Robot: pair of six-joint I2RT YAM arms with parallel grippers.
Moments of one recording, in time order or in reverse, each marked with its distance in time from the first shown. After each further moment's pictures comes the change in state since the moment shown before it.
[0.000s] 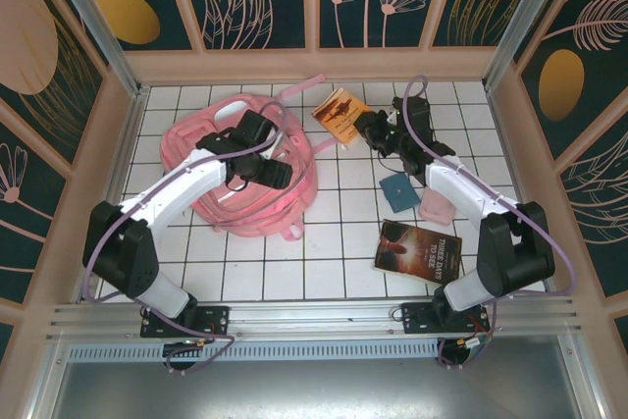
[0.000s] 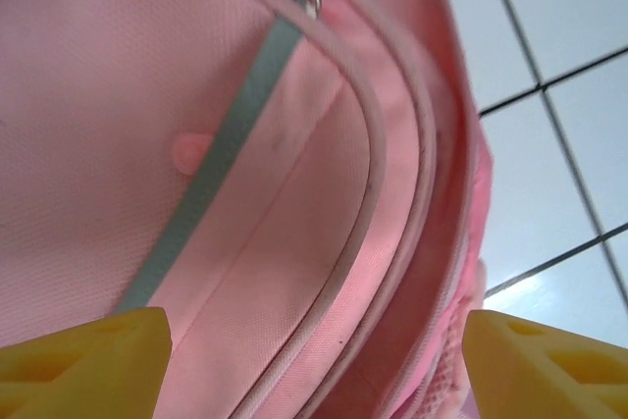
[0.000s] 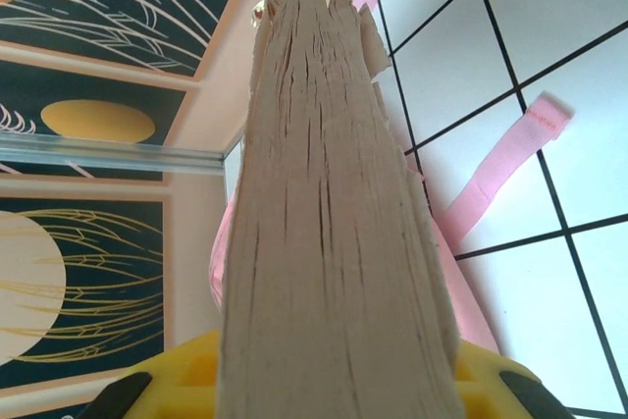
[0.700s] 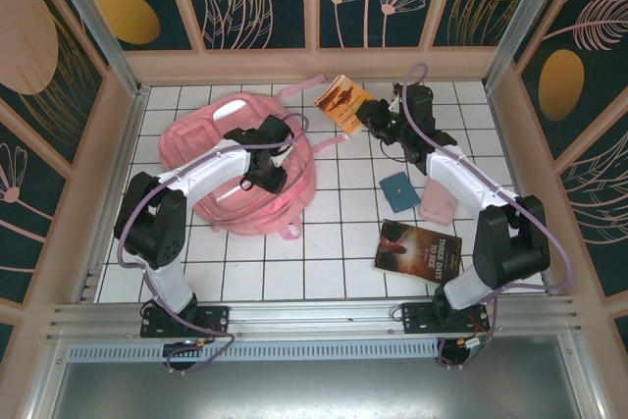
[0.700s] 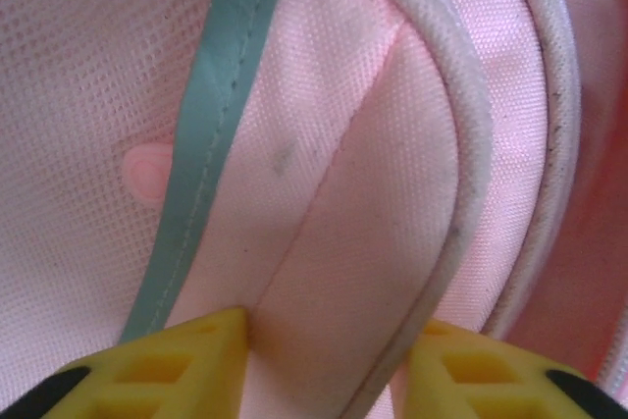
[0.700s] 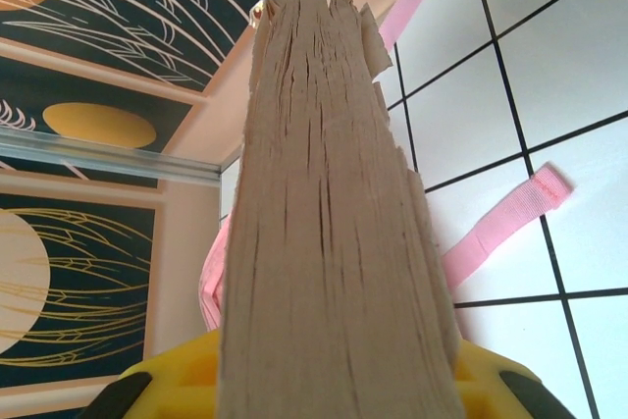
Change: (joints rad) left arm -0.016 0.204 0.083 -0.058 -0.129 0.115; right arm -0.024 0.049 0.101 -0.037 -0.006 -0.100
